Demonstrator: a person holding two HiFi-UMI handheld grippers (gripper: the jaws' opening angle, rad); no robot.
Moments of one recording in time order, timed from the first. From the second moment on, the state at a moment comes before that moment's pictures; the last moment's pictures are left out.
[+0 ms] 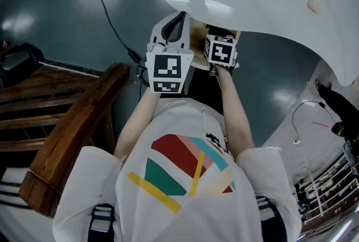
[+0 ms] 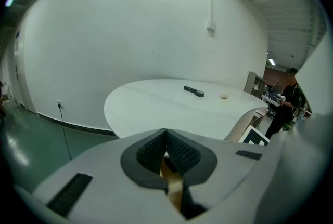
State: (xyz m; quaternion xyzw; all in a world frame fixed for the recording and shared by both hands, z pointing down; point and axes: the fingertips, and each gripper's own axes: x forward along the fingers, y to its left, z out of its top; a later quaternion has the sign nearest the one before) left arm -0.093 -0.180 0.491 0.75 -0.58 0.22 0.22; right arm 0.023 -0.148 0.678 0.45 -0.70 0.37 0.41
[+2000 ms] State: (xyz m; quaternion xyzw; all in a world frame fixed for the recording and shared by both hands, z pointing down) left arm -0.069 -0.179 0.370 0.77 -0.62 0.13 0.13; right arm 0.045 -0.176 0.410 0.50 -0.81 0.24 0.20
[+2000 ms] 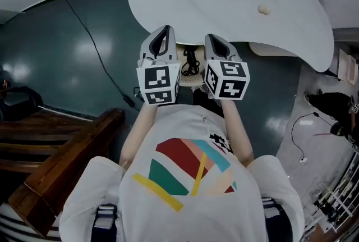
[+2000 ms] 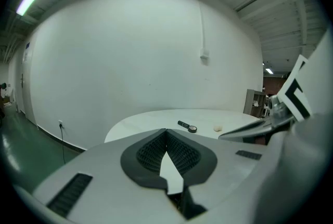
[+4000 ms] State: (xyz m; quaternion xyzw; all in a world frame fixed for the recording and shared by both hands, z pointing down) left arm -0.064 -0.172 0.239 0.77 -0.64 0.06 0.00; right arm 0.056 -0.174 0.264 0.51 -0.85 0.06 0.08
